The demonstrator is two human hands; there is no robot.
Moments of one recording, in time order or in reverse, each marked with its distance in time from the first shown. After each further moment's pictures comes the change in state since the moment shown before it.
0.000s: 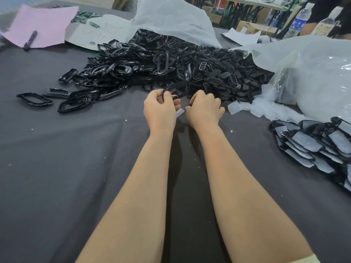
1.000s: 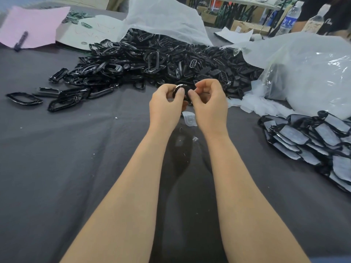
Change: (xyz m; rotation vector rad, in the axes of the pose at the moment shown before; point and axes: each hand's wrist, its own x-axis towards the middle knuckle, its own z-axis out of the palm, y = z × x) left_hand -0.016 0.002 0.013 0.262 -0.255 0.155; right_hand -0.028 0.032 -0.028 0.878 0.247 -0.239
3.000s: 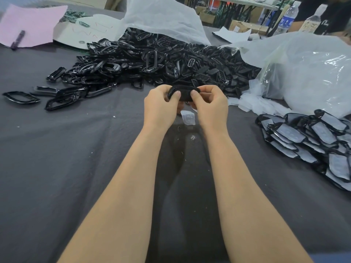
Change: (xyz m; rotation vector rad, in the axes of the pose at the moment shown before) left_hand 0.003 -0.002 -0.008 0.132 -0.050 0.042; right_hand -0.001 0.005 -0.001 0.062 0.033 0.226
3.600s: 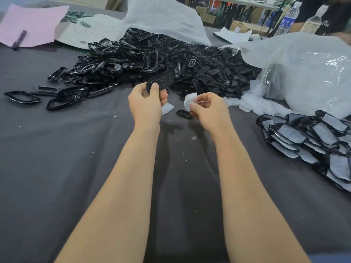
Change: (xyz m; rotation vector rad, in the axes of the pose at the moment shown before) left_hand 0.007 0.001 -0.008 -0.509 0.324 -0.208; right_hand 0.004 0.004 -0.010 -0.192 -0.212 0.127
